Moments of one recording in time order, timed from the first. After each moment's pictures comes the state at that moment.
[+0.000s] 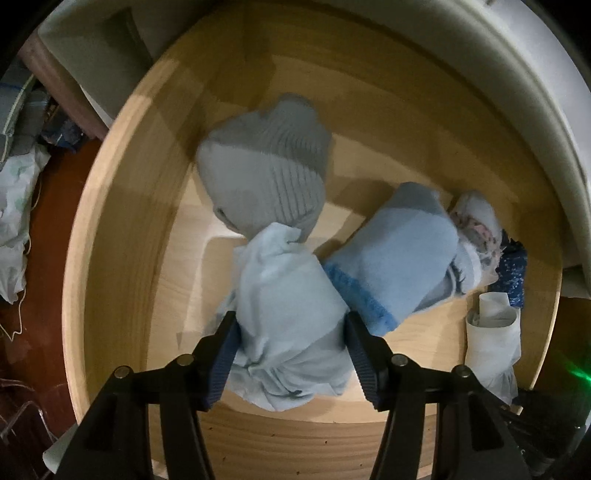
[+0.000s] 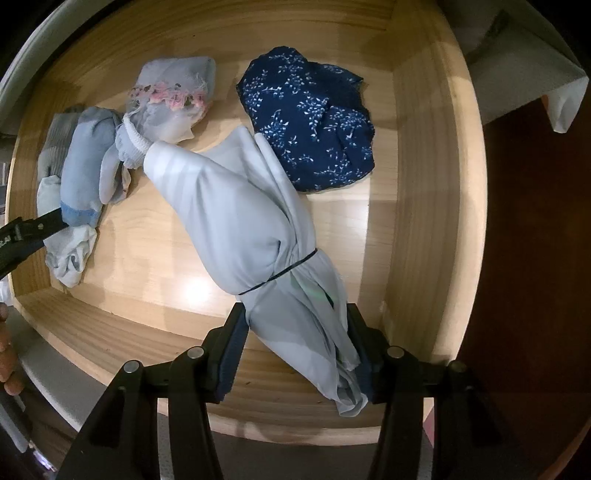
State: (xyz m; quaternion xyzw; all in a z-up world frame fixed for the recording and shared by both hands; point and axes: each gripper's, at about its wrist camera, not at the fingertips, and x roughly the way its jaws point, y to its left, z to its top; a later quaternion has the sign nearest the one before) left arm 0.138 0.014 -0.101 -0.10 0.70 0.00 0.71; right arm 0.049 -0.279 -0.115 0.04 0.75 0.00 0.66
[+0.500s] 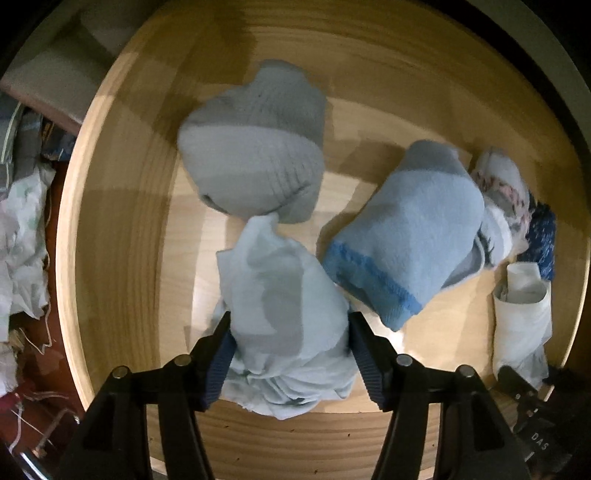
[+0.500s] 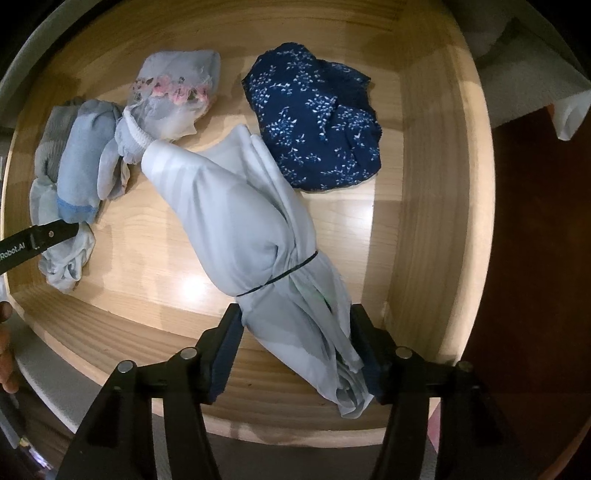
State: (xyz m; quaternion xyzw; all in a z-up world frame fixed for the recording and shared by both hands) left arm 0.153 -0.007 -0.119 -0.02 0.73 0.00 0.68; right arm 0.056 -0.271 -0.123 0.02 0.76 0.00 0.65
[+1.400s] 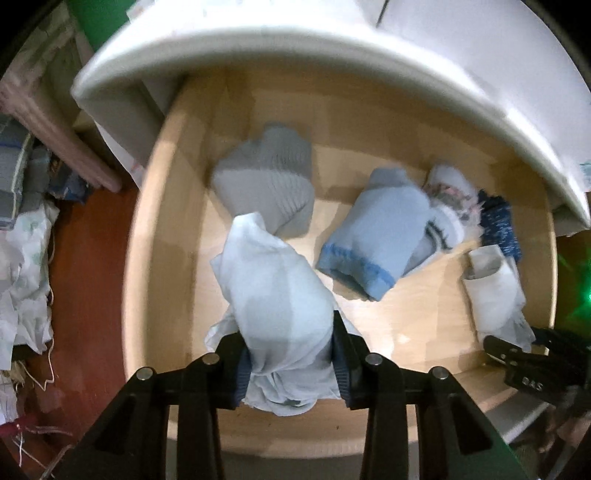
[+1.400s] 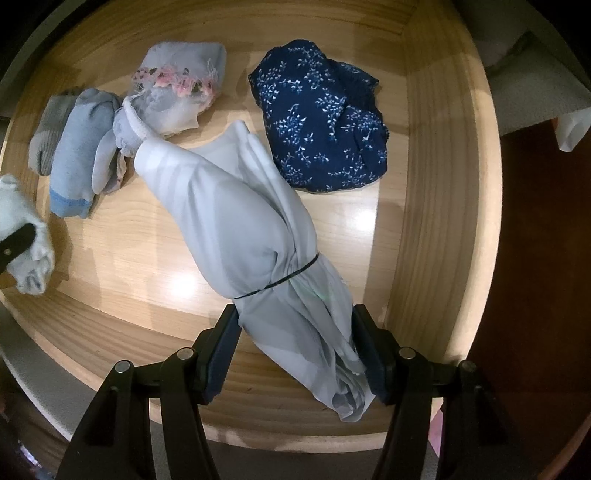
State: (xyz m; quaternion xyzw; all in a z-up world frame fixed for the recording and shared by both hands) left arm 0.109 -0.003 -0.065 0.00 0.66 -0.04 0.75; right arm 0.067 -0.249 -0.133 0.00 0.76 0.00 0.66
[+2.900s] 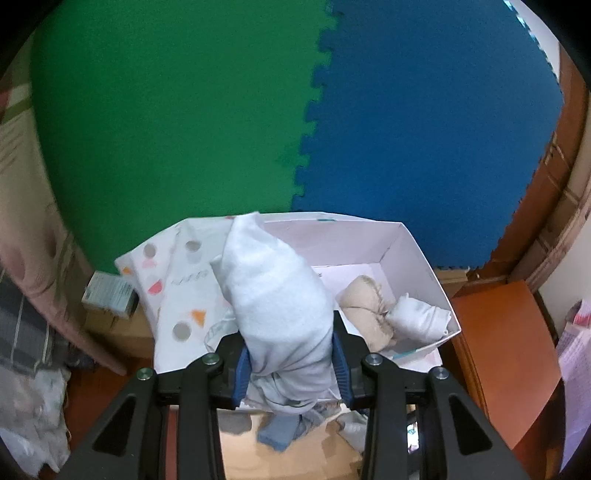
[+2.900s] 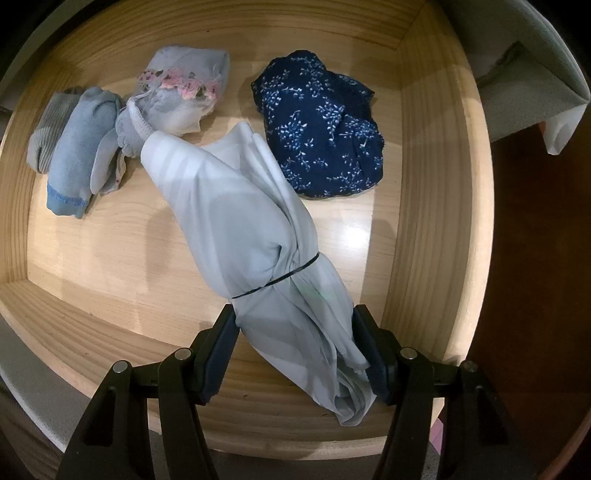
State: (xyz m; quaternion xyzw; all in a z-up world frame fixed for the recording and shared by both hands) left arm 0.177 -0.060 0.240 0.02 0.41 -0.15 0.90; right arm 0.049 -0.235 -0.130 -0.02 0.74 -0.02 0.68
